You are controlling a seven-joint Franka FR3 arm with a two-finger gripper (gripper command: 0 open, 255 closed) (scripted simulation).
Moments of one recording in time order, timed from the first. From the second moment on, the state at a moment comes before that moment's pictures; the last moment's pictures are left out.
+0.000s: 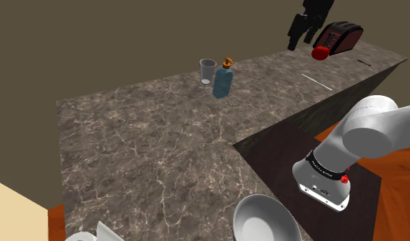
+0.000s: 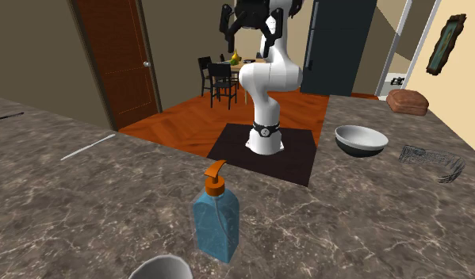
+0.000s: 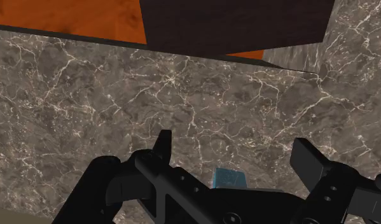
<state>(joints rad) -0.01 -0.78 -0.05 -2.32 -0.12 1.51 0.13</state>
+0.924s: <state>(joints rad) 0.00 -0.38 -0.08 -2.22 -0.08 1.84 0.16</state>
